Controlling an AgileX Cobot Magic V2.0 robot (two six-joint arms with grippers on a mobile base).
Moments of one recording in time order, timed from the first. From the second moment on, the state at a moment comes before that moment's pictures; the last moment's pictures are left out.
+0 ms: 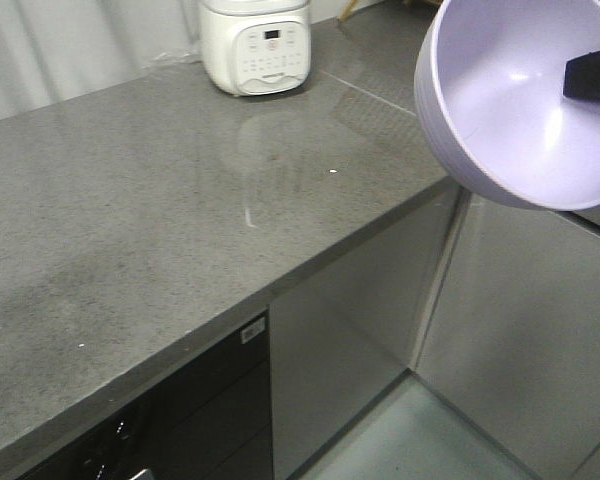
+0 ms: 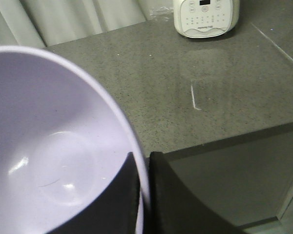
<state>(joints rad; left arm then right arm) 0.25 1.05 -1.34 -0.55 0.90 0.39 -0.11 1.08 -1.35 0.73 1.04 -0.52</state>
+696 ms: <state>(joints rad) 0.25 1.05 -1.34 -0.55 0.90 0.39 -0.11 1.08 -1.35 0.73 1.04 -0.52</state>
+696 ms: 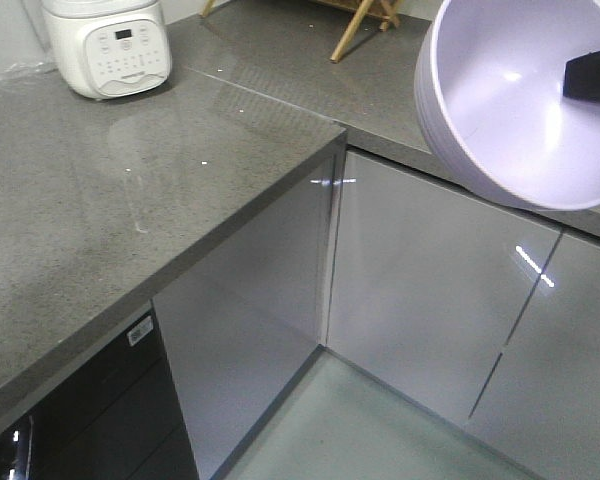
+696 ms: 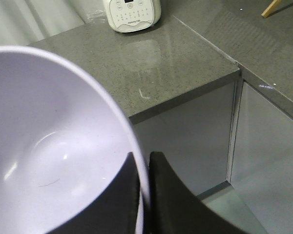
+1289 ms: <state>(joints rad) 0.25 1.05 -1.34 -0.55 0.90 0.39 -0.11 1.08 -1.35 0.73 1.04 -0.52</state>
